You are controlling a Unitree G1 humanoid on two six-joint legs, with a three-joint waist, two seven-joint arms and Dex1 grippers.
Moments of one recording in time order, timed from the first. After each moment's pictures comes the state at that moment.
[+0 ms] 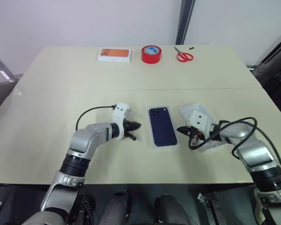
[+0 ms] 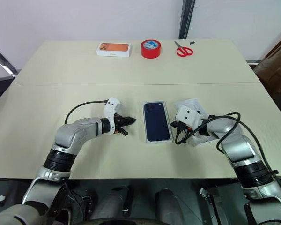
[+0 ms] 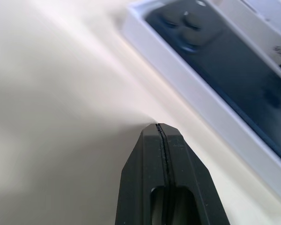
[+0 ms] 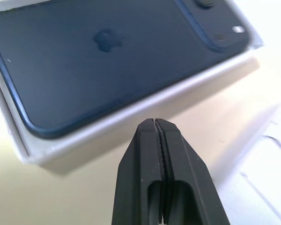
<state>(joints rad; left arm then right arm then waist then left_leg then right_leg) -0.54 0.31 -0.13 0.04 -0.44 0.89 -0.54 -0.35 -0.78 0.13 -0.12 0.05 0.43 0.98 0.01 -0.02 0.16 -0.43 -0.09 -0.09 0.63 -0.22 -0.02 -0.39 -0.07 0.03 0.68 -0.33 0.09</state>
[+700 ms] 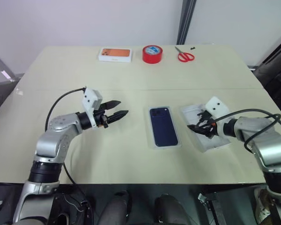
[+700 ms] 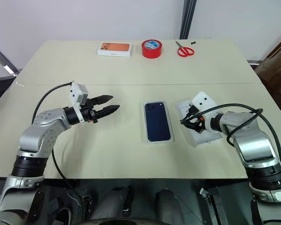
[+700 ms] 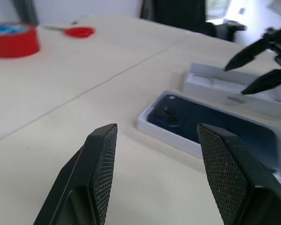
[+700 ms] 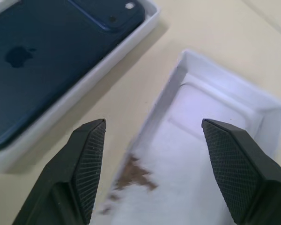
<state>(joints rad) -0.40 0.53 0.03 -0.05 -0.47 0.39 -0.94 -0.37 -0.78 -0.01 -0.41 0.20 1.08 0.76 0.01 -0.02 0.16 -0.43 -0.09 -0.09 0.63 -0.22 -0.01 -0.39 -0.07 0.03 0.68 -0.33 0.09</state>
